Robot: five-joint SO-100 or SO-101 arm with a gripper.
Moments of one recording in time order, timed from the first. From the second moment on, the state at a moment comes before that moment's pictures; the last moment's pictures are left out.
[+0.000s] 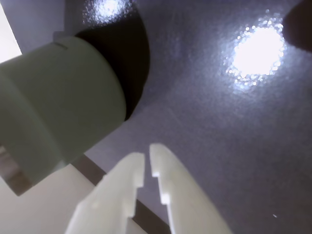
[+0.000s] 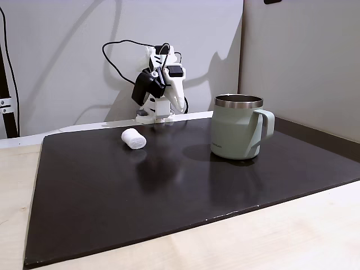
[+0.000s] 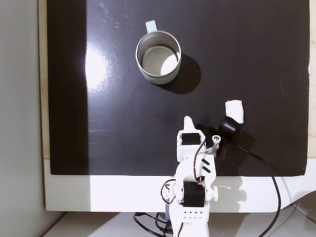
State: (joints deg) arm 3.0 181.4 168.3 56.3 -2.5
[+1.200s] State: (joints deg) arm 14.0 149.0 120.5 66.2 15.6
